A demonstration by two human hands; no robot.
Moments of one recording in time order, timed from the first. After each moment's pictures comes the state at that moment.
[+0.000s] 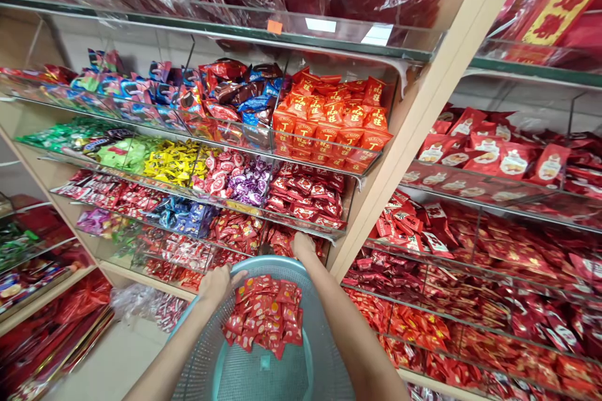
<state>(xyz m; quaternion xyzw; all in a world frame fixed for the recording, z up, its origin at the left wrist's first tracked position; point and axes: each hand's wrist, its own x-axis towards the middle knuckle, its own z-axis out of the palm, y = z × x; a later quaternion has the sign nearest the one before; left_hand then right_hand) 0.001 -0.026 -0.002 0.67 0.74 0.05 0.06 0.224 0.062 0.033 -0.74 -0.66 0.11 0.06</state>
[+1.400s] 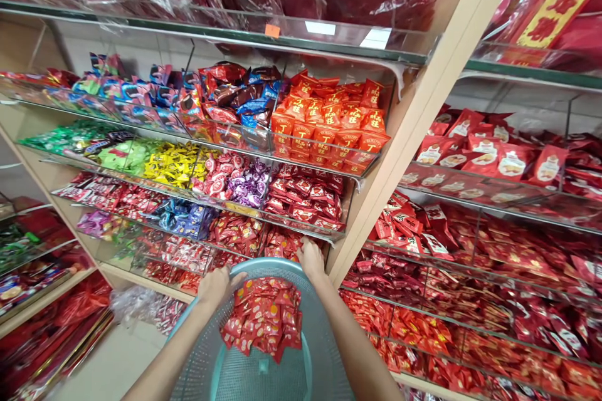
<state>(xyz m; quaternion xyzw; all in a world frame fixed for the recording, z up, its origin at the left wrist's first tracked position) 0.002 -0.026 0.000 0.67 0.74 0.06 0.04 0.250 0.026 0.021 -0.68 -0.69 0.07 0.23</state>
